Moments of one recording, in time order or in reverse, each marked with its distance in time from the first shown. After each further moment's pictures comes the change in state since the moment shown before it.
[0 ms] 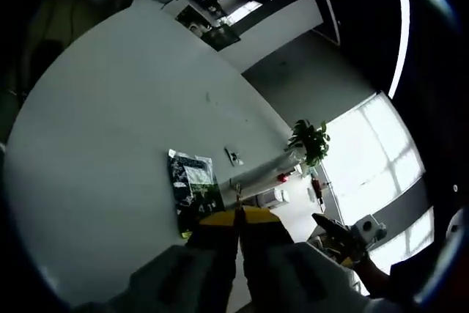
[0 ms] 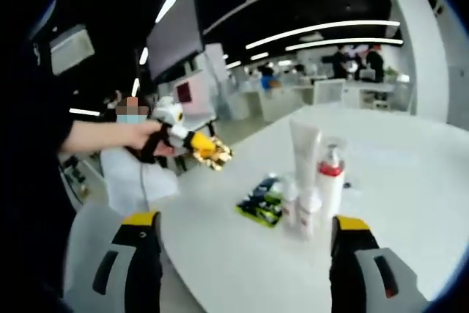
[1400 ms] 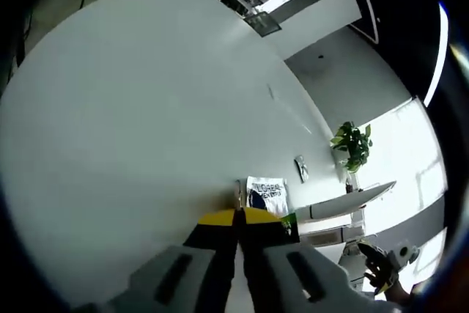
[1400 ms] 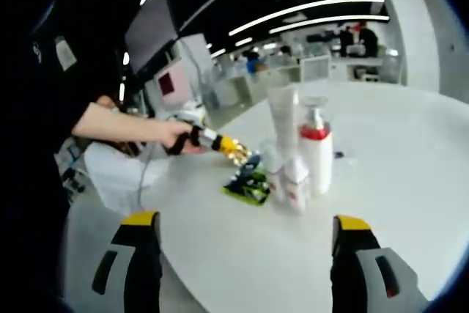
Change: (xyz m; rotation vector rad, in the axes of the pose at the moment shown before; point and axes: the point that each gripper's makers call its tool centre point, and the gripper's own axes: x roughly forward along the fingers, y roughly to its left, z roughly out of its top) left arm 0.077 0.106 0.020 -0.068 0.064 0.182; right arm 0.011 -0.026 -0.035 0.106 0.086 -0.037
